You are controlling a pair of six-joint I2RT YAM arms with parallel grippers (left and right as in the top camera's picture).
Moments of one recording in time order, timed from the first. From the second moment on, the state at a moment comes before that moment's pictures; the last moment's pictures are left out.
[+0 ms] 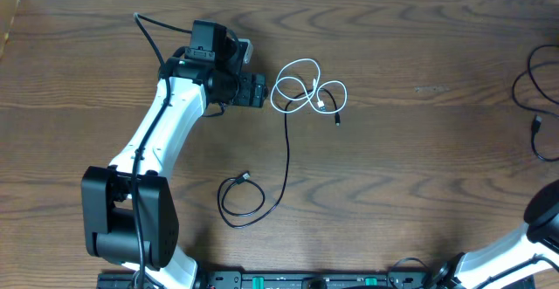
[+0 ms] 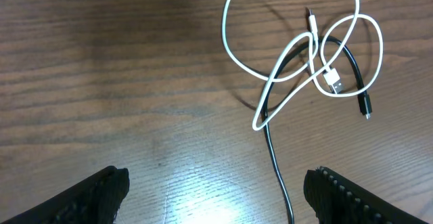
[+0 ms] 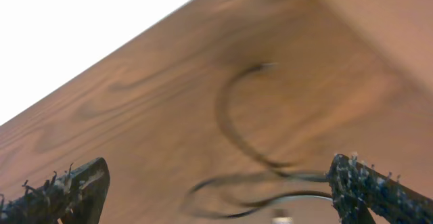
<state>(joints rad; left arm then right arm) -0.17 1.77 1.35 -0.72 0.29 -0.04 -0.59 1.91 1.82 -0.67 -0.18 0.12</state>
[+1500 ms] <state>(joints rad) 0.00 1.58 1.35 -0.82 0.29 -0.05 0.42 2.32 1.82 -0.66 -0.39 -0.14</state>
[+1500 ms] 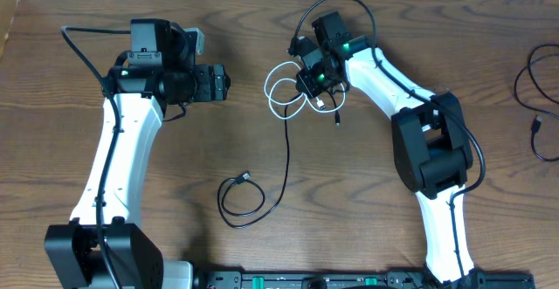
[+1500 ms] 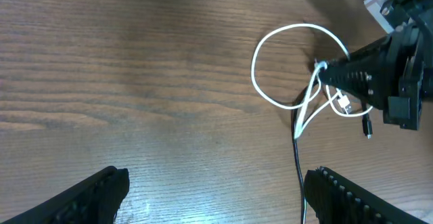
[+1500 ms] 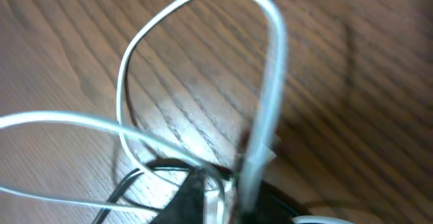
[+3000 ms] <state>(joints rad) 0.00 1.58 1.35 -0.81 0.29 -0.06 -0.43 2.05 1.84 -0.46 -0.16 0.22</state>
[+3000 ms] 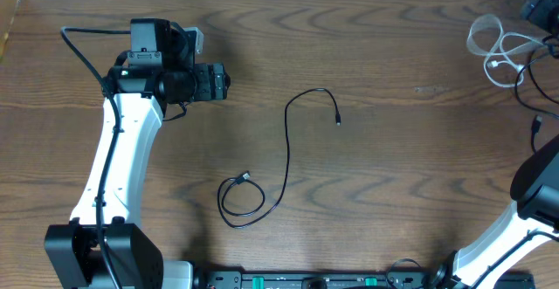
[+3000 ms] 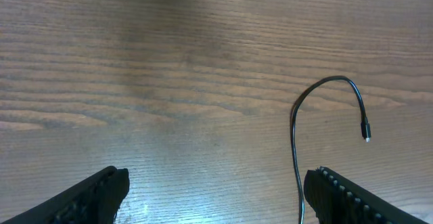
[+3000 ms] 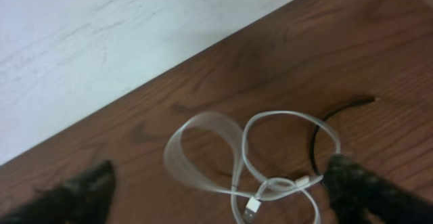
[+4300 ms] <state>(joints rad) 0.09 1.58 1.35 -0.85 0.27 -0.20 0.68 1.98 1.44 -0.74 -0.17 0.12</state>
